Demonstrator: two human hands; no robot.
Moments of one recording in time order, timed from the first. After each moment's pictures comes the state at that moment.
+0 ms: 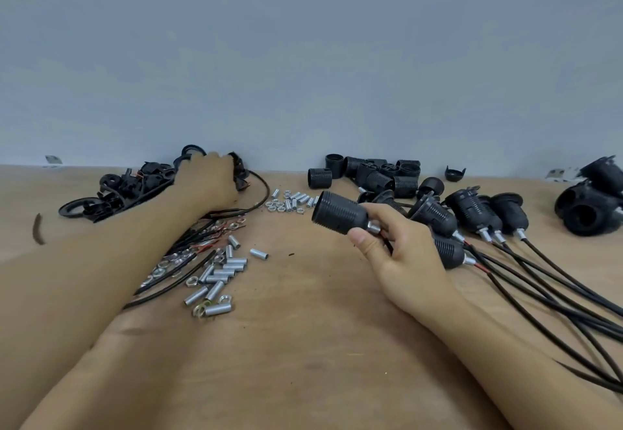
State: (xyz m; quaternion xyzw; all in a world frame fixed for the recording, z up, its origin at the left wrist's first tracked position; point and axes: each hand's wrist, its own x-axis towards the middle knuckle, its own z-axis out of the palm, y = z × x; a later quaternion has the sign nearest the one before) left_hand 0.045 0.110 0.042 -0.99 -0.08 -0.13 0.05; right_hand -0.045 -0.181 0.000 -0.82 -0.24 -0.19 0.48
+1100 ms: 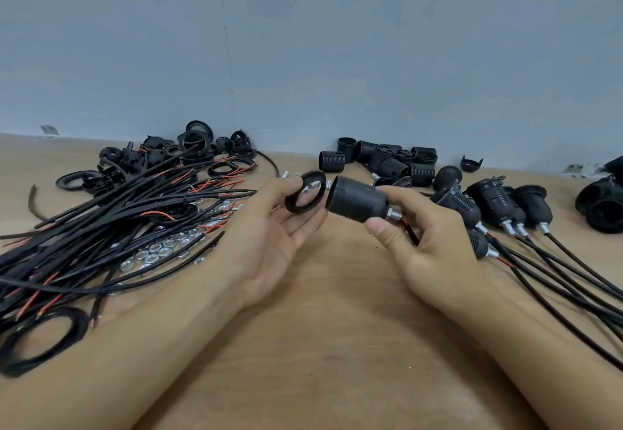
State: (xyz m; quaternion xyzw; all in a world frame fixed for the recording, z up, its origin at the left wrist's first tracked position) left_hand -0.074 0.014 0.018 -0.42 -0.03 -0.01 -0.91; right_hand -0.049 -0.176 0.001 -0.79 -0.30 -0.21 0.49
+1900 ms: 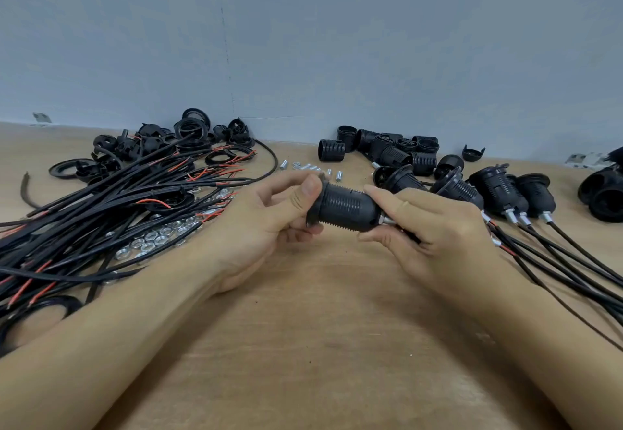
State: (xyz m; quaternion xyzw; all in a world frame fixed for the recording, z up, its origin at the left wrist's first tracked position) left_hand -0.074 0.031 0.007 -0.66 0.09 0.00 -0.74; right_hand -0.047 -0.188 0.003 -0.80 -0.42 -0.37 0.22
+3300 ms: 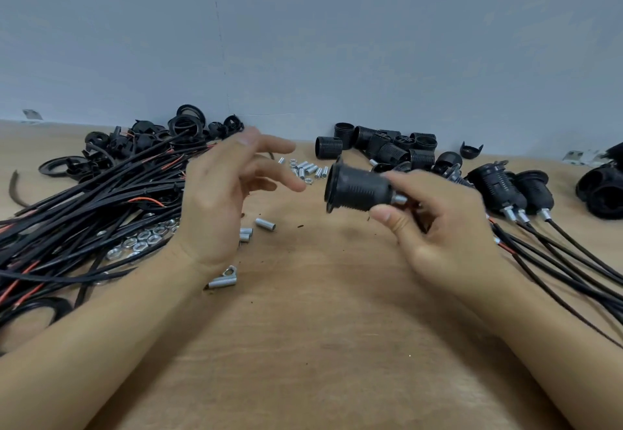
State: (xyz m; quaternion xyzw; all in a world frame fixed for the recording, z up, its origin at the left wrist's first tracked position) left_hand -0.073 0.041 0.018 -0.64 0.15 -0.24 -0.72; right_hand -0.049 -0.187 0.010 -0.83 -0.34 -0.30 0.34
